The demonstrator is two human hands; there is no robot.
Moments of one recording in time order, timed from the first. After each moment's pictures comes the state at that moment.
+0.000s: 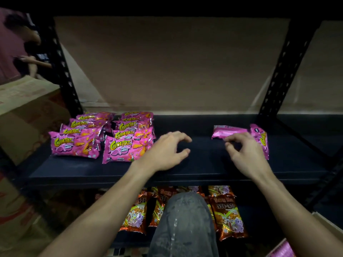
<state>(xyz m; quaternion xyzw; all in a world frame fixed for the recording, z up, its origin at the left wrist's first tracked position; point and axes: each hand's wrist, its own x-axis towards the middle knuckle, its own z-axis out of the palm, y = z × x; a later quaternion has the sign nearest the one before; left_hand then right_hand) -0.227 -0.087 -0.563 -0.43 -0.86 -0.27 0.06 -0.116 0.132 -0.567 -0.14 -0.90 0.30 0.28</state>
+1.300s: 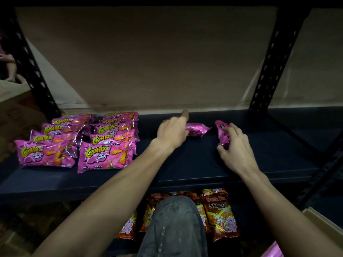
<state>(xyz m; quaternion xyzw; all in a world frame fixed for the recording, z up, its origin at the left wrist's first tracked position) -0.275 0.013 -0.553 -0.34 -0.91 -0.17 0.14 -0.144 0.167 -0.585 -0.20 -0.93 0.23 0.22</state>
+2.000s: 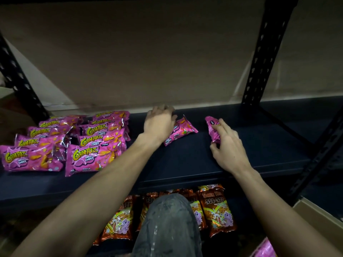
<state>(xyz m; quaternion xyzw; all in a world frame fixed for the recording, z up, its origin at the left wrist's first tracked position) -0.291 0.017 -0.550 -0.31 -0.93 -0.12 0.17 -0.139 0.172 -0.593 -0.18 -0.94 0.22 0.21</state>
